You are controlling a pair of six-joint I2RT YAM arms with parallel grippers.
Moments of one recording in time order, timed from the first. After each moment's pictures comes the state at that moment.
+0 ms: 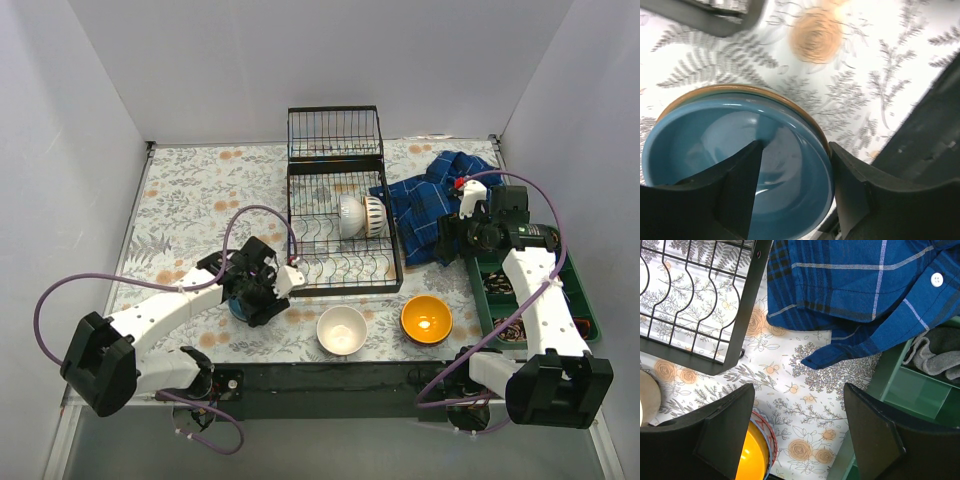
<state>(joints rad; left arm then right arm) -0.67 1.19 0.75 -0.81 0.18 0.47 -0.03 1.11 1.00 -0.81 -0.35 -0.26</state>
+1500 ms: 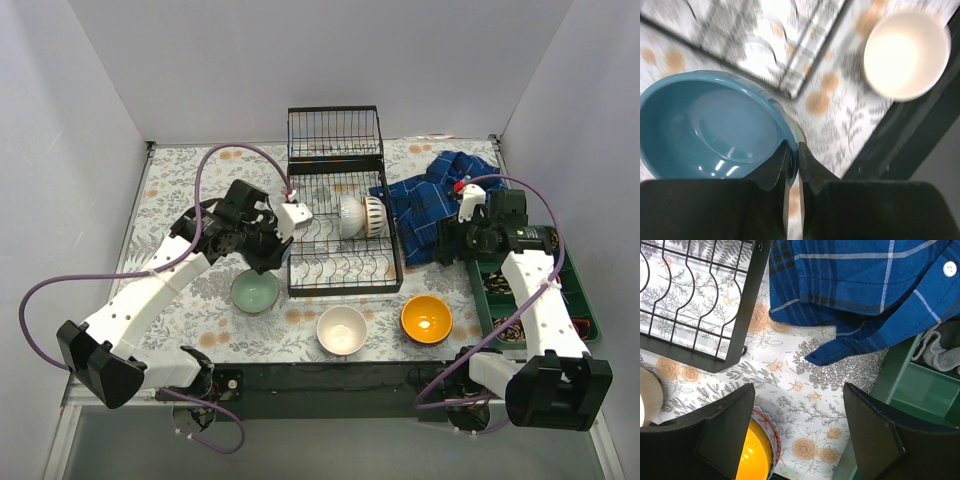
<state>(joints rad) -0.62 1.26 1.26 -1.09 0.27 0.34 -0.03 1.09 0.97 -0.80 -0.36 -0.25</state>
